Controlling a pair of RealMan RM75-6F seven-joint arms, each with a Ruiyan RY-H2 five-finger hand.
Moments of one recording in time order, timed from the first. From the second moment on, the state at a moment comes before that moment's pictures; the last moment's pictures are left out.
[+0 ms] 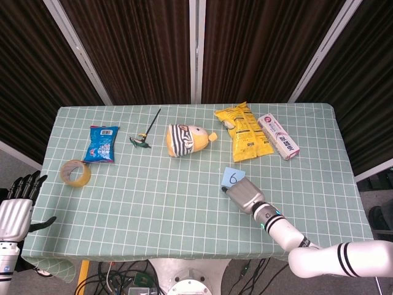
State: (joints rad) left arm -0.09 -1.16 -0.03 -1.56 1.49 1.47 0.01; right arm 1.10 -1.20 -0.04 -2.00 -0.55 0.86 -0.94
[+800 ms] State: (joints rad) left arm -0.09 -1.15 -0.04 -1.58 1.48 1.47 0.03; right arm 1.28 -1.25 -0.06 -1.89 -0.34 0.84 -0.93
